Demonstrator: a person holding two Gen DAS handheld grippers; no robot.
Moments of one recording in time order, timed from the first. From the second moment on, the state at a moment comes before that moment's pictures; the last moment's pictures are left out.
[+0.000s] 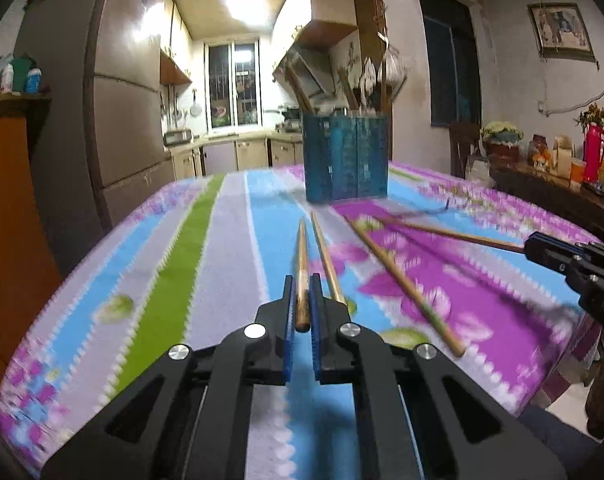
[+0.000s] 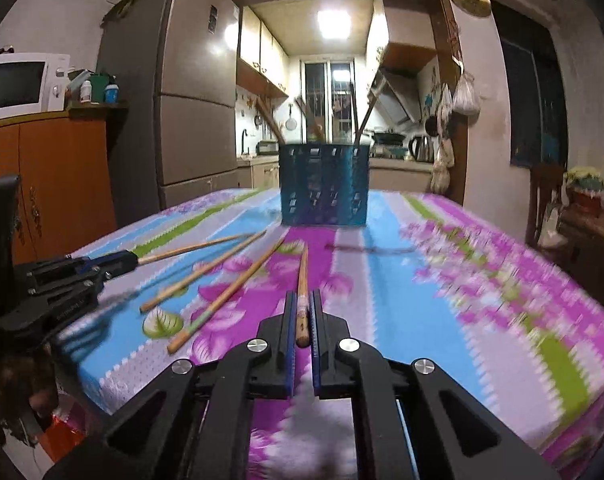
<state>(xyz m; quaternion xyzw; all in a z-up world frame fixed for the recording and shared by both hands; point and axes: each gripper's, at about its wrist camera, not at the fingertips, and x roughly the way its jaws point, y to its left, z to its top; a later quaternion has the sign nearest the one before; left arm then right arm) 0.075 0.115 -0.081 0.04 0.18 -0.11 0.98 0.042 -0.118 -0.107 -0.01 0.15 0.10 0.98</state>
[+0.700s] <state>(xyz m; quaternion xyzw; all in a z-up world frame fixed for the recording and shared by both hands) 0.143 0.106 0.064 0.05 0.11 -0.15 0.98 0.108 -0.186 0.050 -0.01 0.10 0.17 0.98</state>
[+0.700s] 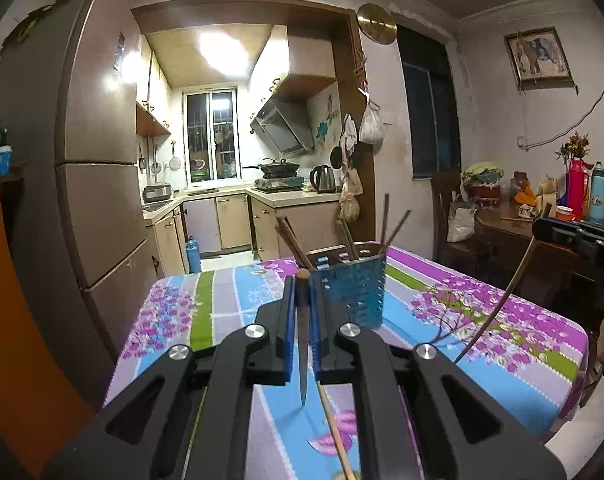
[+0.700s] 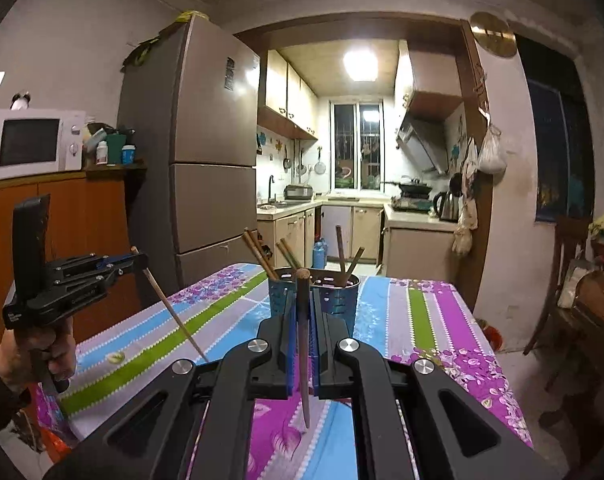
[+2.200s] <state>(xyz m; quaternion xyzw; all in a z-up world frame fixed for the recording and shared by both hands) 0.322 0.031 0.168 0.02 0.14 -0.15 0.98 0.341 -0.190 0.164 0.00 0.13 0.19 0.97</state>
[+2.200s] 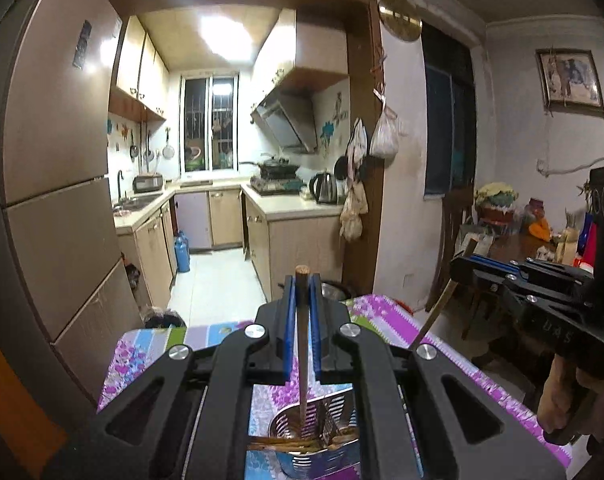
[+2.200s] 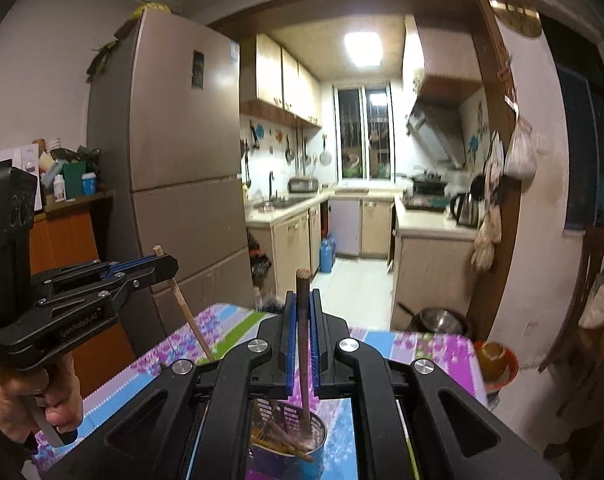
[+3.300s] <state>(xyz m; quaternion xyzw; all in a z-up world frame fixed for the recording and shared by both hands) 0.153 0.116 0.012 0.04 0.22 -0.15 0.96 0.182 -0.215 0.085 0.03 0.09 0.19 0.98</state>
